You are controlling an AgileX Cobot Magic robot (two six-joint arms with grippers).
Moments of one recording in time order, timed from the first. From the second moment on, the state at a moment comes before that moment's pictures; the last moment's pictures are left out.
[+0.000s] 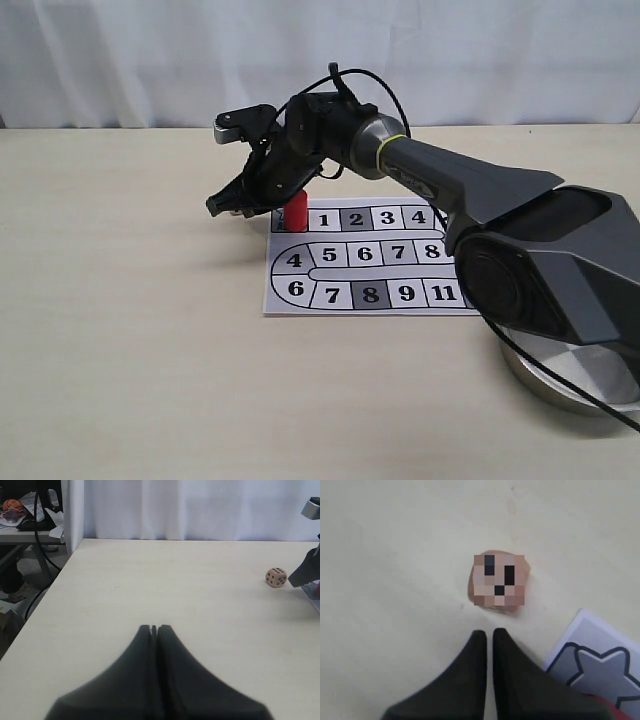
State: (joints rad) left arm 0.02 0.00 0.00 0.07 0.34 -0.05; right arm 0.54 2.63 -2.35 0.22 0.82 -0.17
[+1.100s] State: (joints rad) left arm 0.02 0.00 0.00 0.07 0.34 -0.05; right arm 0.54 2.50 -2.46 0.19 1.21 -0.17
